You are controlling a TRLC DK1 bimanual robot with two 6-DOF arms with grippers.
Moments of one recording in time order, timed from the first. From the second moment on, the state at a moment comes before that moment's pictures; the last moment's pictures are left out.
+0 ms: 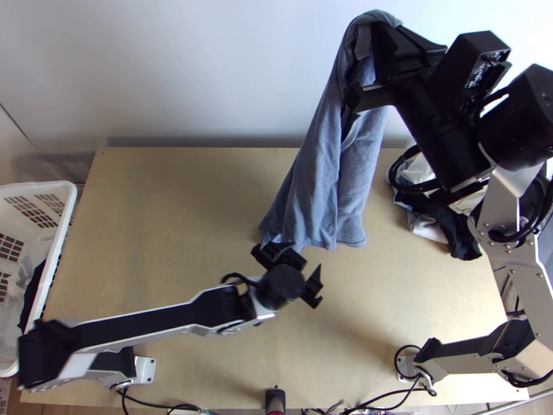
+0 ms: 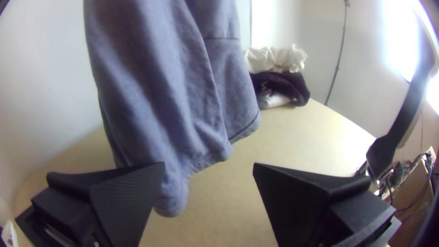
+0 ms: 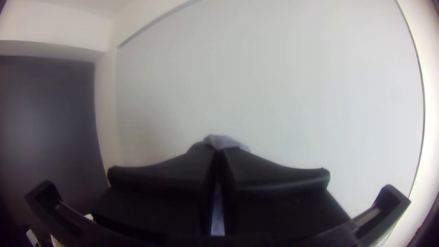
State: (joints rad) left arm -1.21 1.56 1.22 -0.16 -0.50 -0.24; right arm 0.80 1.52 2.22 -0.38 0.37 0.04
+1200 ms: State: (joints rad) left arm -1.30 2.20 1.58 -0.15 -1.18 -0.26; right arm 0.78 1.47 2.20 -0.40 0.38 0.04
